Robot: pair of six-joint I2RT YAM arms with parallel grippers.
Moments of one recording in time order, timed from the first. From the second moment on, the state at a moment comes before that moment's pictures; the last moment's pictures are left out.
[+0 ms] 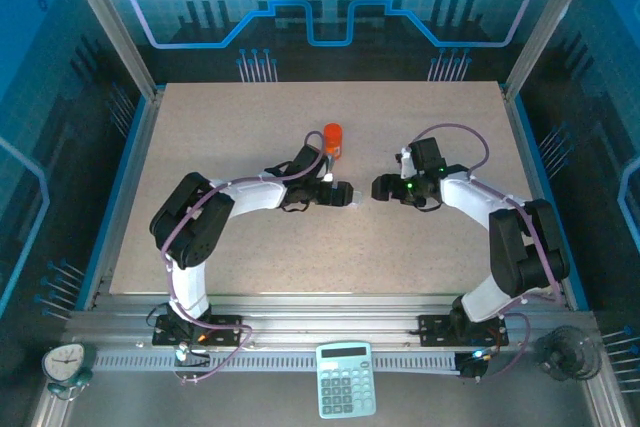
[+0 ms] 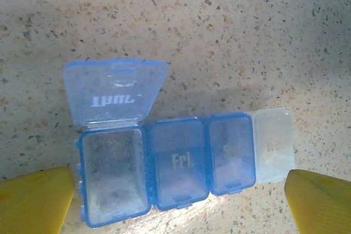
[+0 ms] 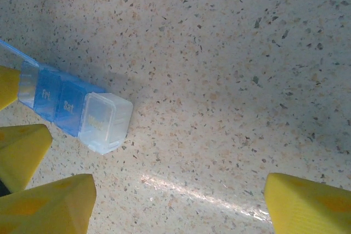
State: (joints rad) left arm -0.60 1.90 1.12 -0.14 0.15 -0.51; right arm 0.25 1.57 0.91 -0.41 -0.32 0.36
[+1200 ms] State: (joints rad) left arm -0.68 1.77 1.00 -0.06 0.15 -0.56; right arm 0.25 1.61 1.00 -0.41 -0.34 0.39
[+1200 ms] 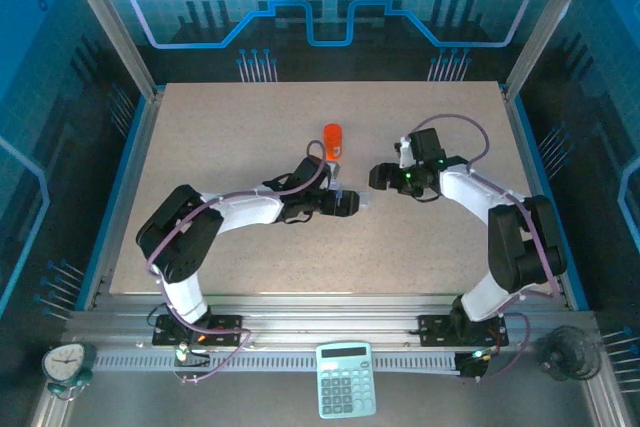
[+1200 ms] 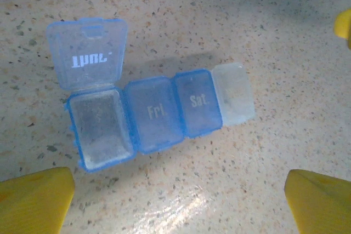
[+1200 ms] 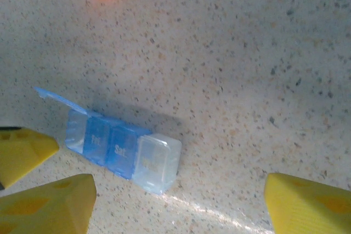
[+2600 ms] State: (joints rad) left arm -0.26 1.37 0.78 -0.17 0.03 -0.64; right arm 0.50 2.34 2.19 -0.85 -0.04 0.17
